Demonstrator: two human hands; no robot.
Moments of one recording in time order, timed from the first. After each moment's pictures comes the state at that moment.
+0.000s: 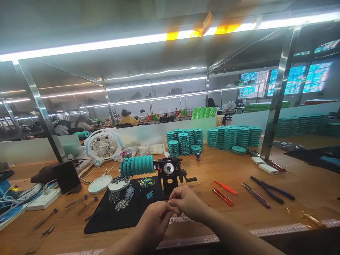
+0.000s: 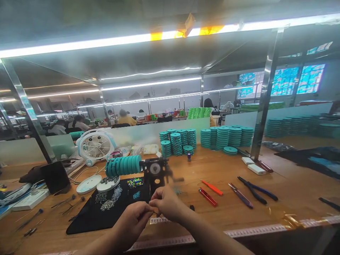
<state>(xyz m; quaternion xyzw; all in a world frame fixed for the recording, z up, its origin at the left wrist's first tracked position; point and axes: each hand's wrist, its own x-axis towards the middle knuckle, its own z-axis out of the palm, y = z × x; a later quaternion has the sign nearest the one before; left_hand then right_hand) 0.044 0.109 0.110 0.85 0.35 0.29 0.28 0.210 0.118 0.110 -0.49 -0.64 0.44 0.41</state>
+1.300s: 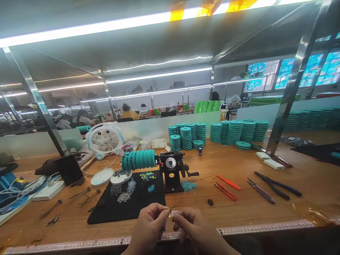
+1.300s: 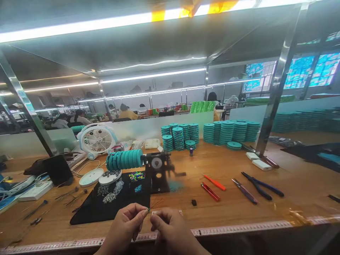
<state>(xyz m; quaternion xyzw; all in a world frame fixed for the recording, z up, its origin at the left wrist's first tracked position) 0.042 0.081 0.104 0.57 0.50 0.37 0.53 0.197 0.059 0.075 -0.43 -0.53 0.57 0.46</state>
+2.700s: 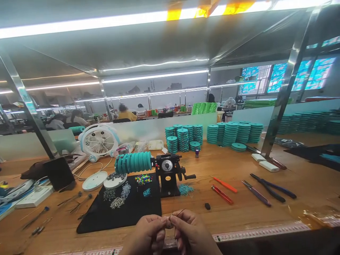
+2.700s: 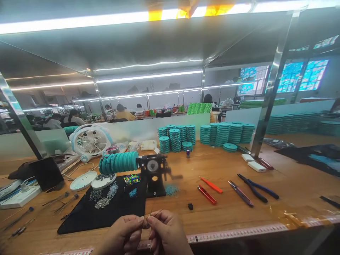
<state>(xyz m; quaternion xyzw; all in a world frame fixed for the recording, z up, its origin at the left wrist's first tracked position) 0.044 0.092 0.088 0.42 0.40 0.31 0.75 0.187 0.070 0.059 -0.38 -0.35 0.67 0.53</state>
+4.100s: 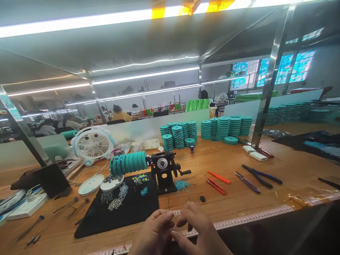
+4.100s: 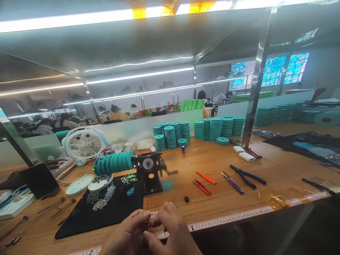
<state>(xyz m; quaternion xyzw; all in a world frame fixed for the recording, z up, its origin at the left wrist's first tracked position) 0.072 0.072 0.106 0.31 0.37 0.37 0.79 0.215 0.038 0.079 -0.46 -0.70 0.20 0.51</state>
